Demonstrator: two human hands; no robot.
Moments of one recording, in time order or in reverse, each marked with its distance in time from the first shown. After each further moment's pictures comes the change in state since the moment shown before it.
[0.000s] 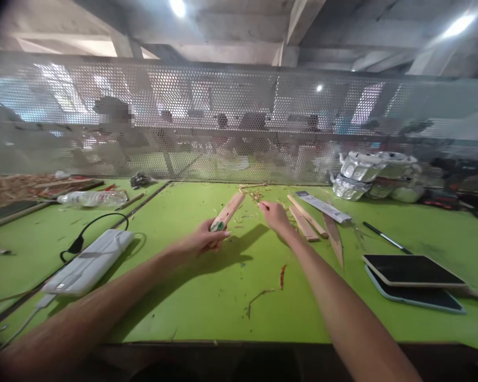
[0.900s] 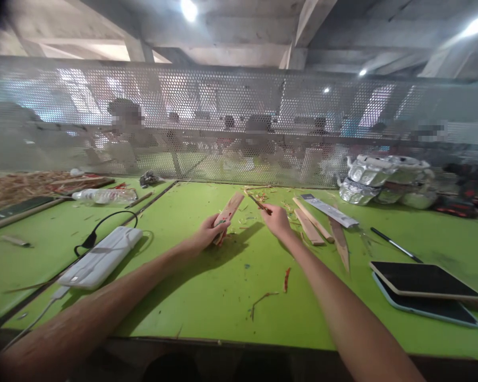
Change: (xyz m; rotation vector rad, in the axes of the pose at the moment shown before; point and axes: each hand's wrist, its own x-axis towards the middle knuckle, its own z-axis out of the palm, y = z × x) left_hand 0.025 -0.028 -0.016 0.164 0.141 0.145; right_hand -0.009 -0.019 0.007 0.219 0.074 -0.017
